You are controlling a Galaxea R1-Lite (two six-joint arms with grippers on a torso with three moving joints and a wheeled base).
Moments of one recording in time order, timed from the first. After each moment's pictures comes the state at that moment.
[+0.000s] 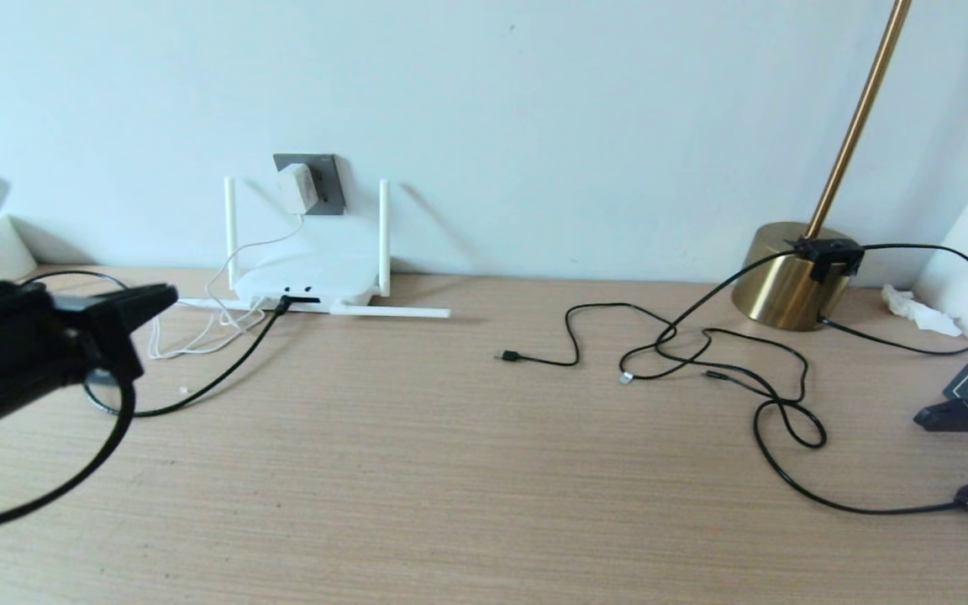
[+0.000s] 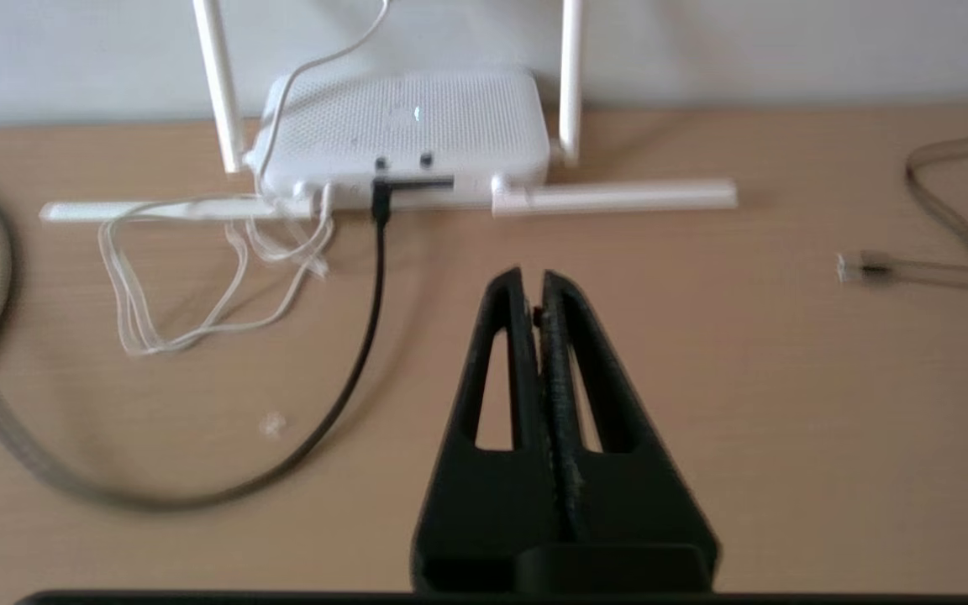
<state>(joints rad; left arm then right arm) -0.09 1.14 -0.68 -0.39 -0.02 0.05 0.00 0.00 -0.11 0.26 -0.02 0.01</state>
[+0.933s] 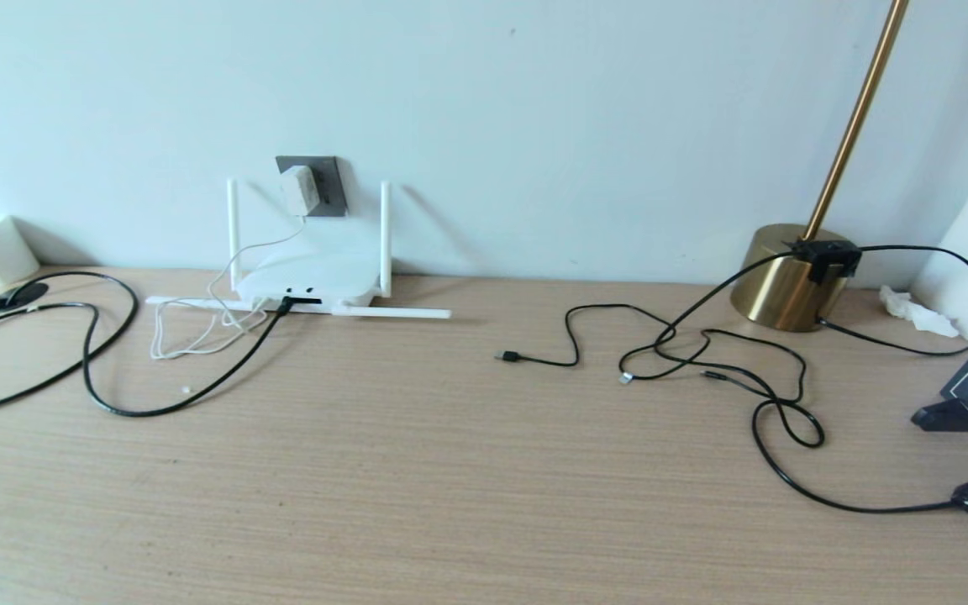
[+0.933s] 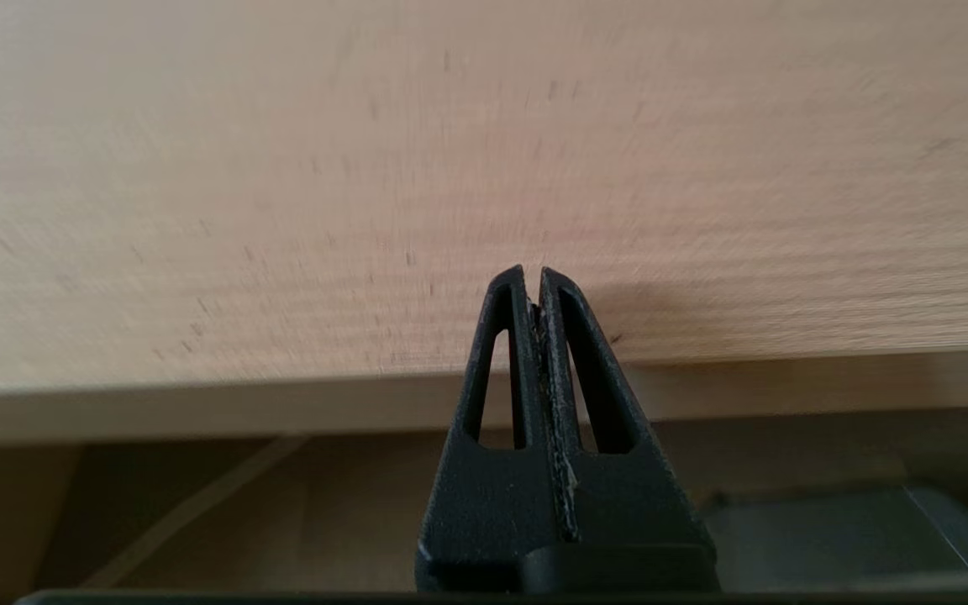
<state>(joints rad) 0.02 0.16 -0.02 0.05 -0.03 0.10 0.00 0.00 -0.11 0.26 -0.02 0.01</state>
